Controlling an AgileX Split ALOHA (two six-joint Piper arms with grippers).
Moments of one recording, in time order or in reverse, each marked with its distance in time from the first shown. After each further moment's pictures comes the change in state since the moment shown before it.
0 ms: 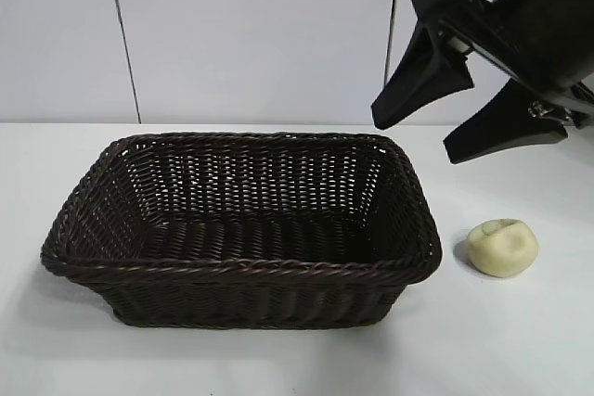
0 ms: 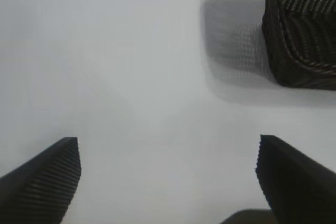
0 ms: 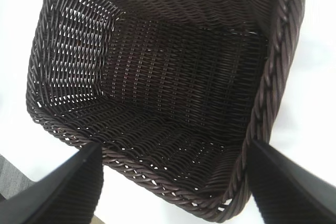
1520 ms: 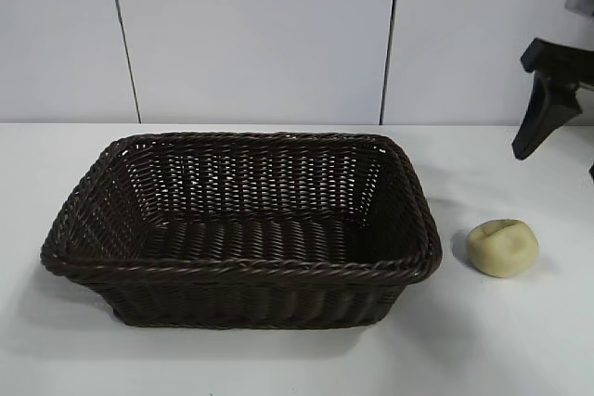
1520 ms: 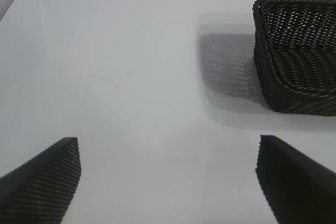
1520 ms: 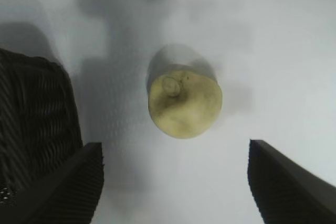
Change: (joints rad) left arm 0.000 -0.050 0.000 0.000 0.002 -0.003; right arm -0.321 0.266 -0.184 -0.363 0.120 0.286
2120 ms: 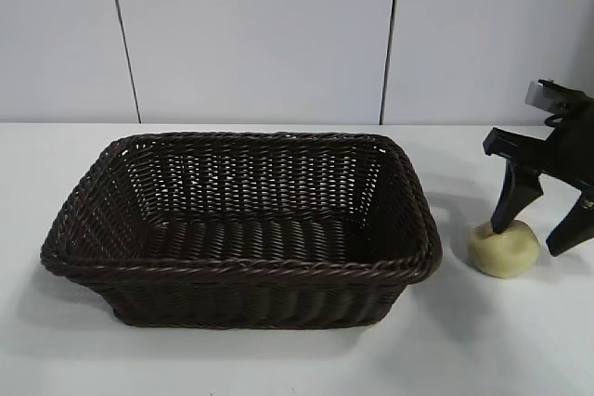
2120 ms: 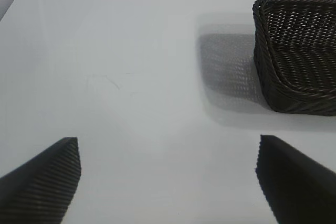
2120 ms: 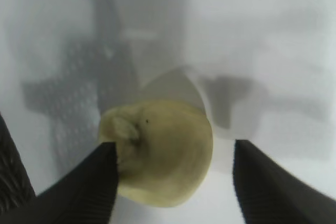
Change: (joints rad) left arm 0.000 0.000 0.000 0.000 0.000 0.000; right arm 0.000 0.213 -0.008 0.045 -0.096 -0.011
